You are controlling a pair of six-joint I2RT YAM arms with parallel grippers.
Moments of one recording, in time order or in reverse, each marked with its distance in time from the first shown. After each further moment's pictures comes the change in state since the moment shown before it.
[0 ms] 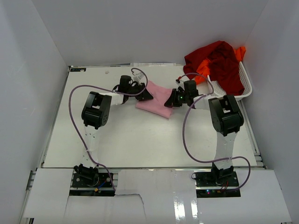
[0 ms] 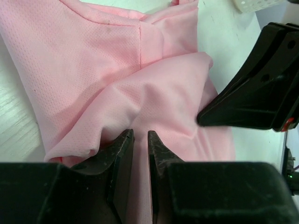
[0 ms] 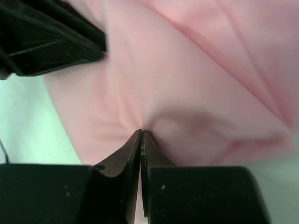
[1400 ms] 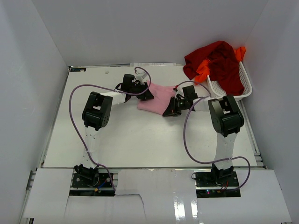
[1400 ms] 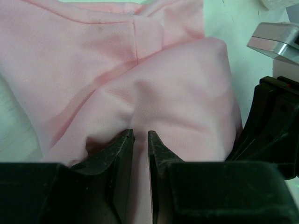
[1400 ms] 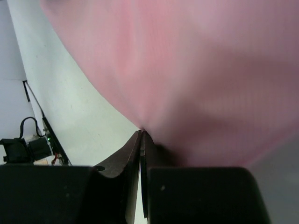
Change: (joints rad) left arm -0.034 -0.031 0.036 -0.120 -0.134 0.089; right arm 0.015 0.003 -0.029 -0.163 -0.179 0.029
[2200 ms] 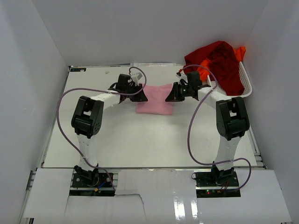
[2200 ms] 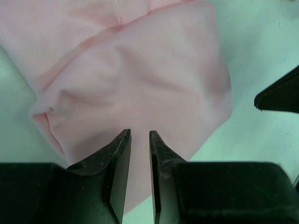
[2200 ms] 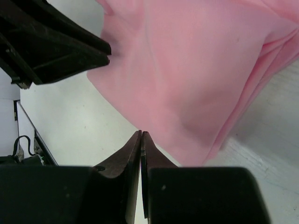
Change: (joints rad) left arm -0.003 -0.232 -0.146 -0.201 -0.133 0.001; right arm -0.047 -0.125 0.150 -0.189 0.096 -0.098
